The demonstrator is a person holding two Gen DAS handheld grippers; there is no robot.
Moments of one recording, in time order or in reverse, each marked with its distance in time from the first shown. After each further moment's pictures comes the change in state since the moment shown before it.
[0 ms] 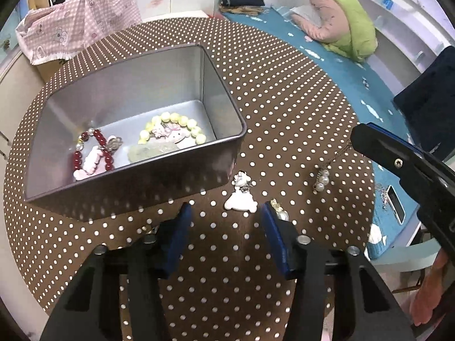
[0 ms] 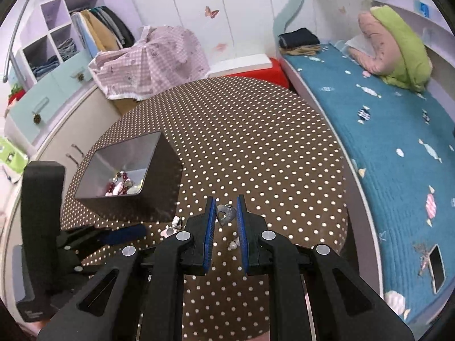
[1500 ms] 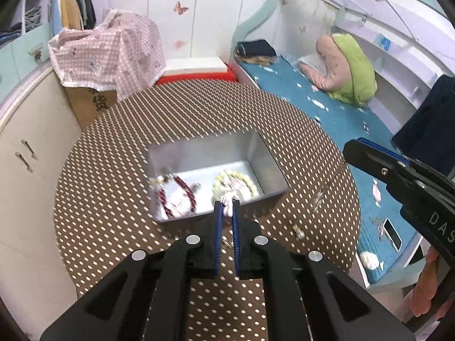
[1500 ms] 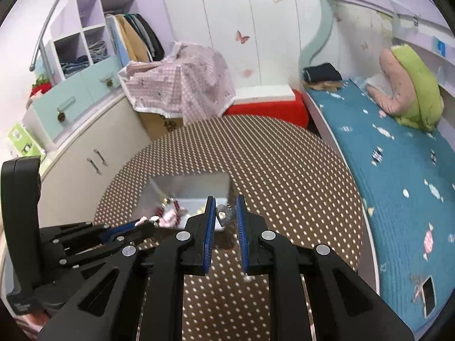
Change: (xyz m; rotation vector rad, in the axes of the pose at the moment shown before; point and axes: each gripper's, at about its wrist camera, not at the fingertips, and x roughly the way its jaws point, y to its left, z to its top) left arm -0.112 0.072 -0.015 -0.050 -0.246 0.013; right arm -0.056 0.086 0.032 -0.119 -0.132 0.042
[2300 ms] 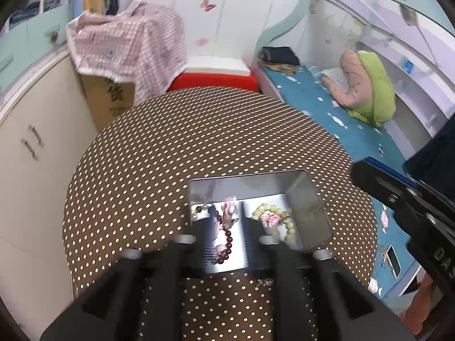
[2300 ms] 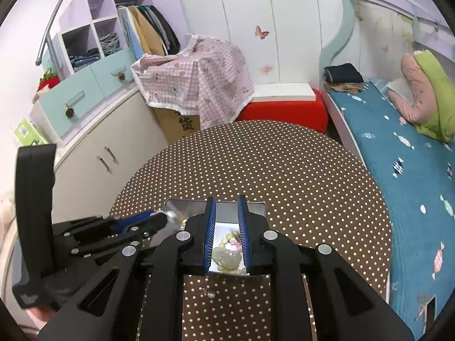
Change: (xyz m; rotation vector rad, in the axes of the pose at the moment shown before) left arm 0.034 0.059 0.051 -0.117 0.028 0.033; right arm 0.055 0.033 0.044 -0.045 0.045 0.065
